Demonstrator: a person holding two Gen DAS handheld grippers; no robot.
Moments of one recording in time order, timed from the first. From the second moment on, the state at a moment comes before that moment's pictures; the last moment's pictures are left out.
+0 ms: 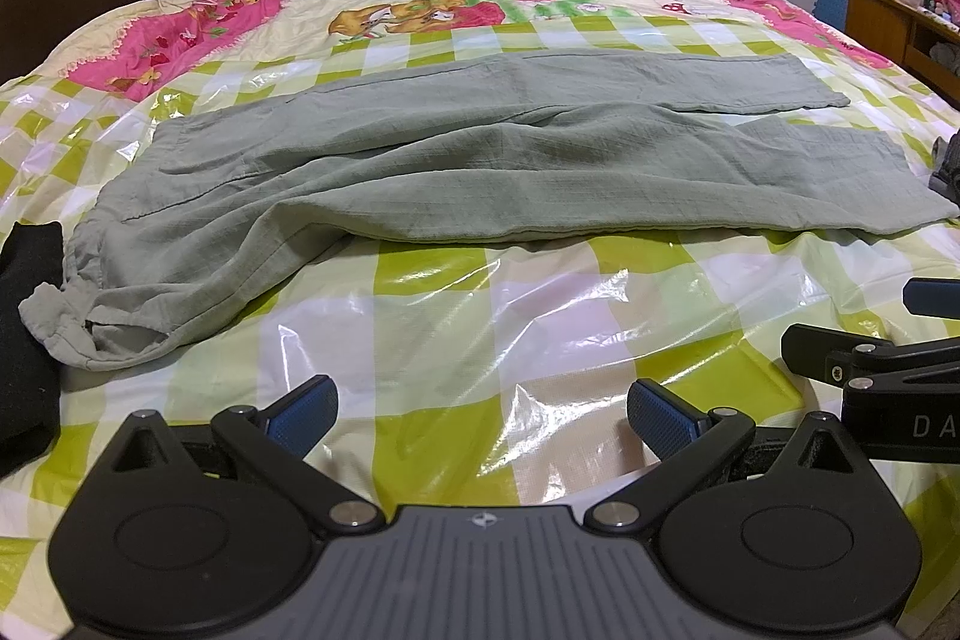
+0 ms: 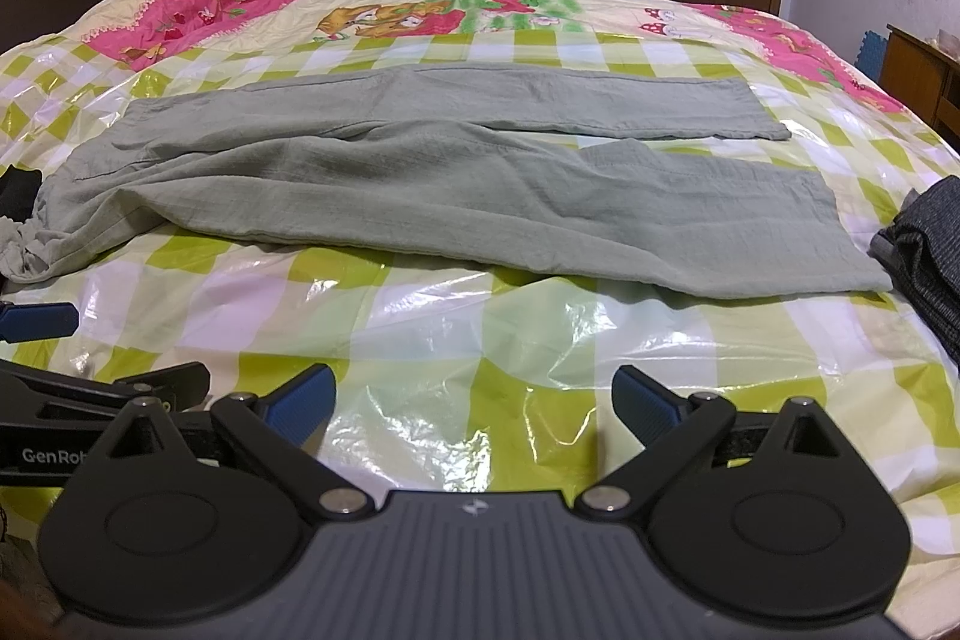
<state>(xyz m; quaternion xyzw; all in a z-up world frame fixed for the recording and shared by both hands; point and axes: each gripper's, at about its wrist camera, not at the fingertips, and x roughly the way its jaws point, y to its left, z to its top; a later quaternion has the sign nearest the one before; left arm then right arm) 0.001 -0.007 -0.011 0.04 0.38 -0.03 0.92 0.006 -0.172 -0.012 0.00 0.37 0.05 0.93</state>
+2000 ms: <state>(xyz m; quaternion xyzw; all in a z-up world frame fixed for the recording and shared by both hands) 0.000 -0.010 -0.010 0.05 0.38 -0.03 0.92 0.007 -0.172 -0.013 0.00 0.37 0.05 0.93</state>
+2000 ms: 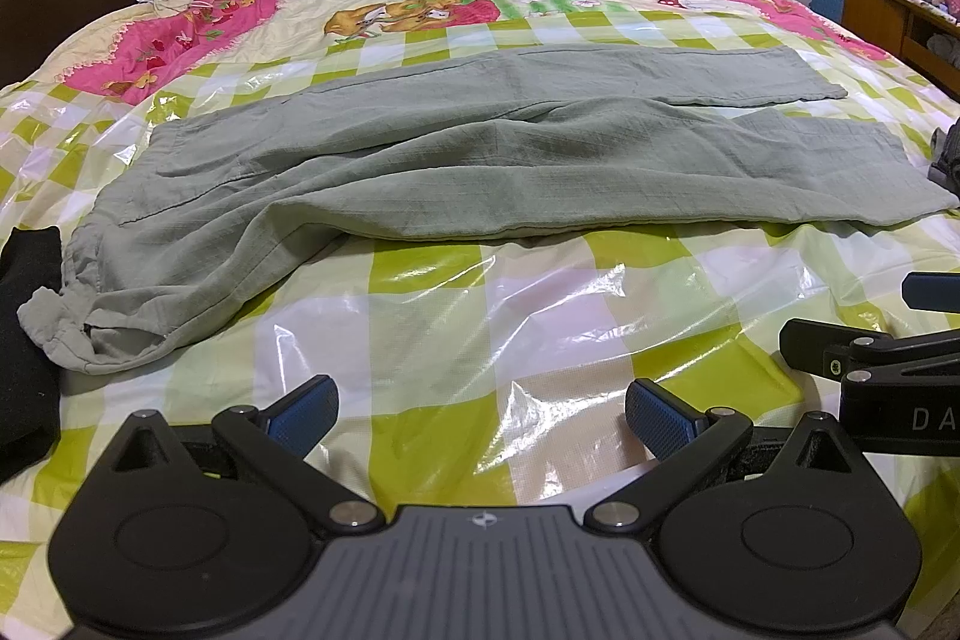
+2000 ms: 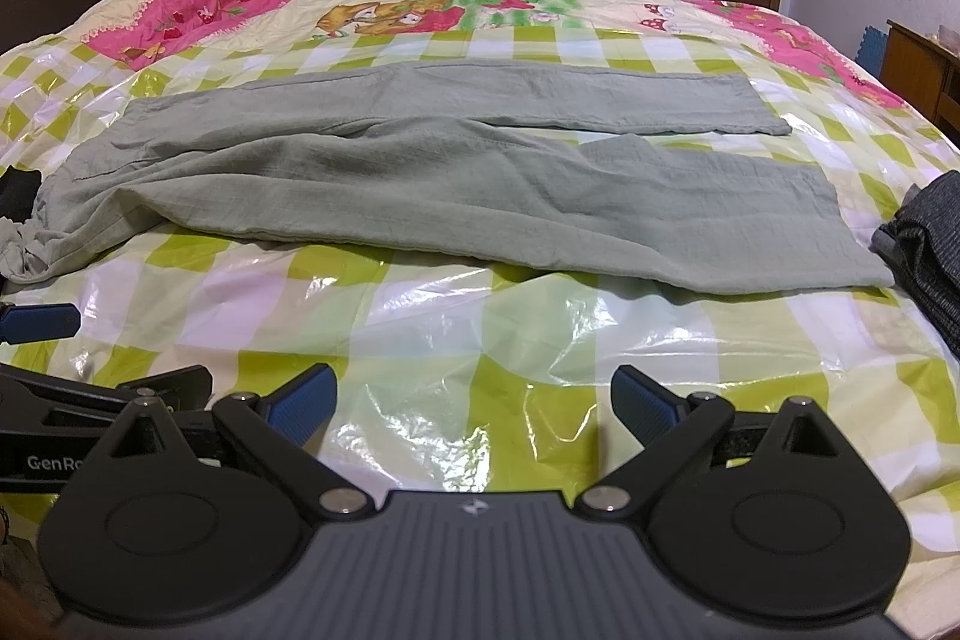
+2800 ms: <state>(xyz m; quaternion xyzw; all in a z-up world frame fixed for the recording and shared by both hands) -0.001 -0.011 -0.013 0.05 0.38 -0.03 0.92 0.006 -0.172 -0.013 0.00 0.37 0.05 0.93</state>
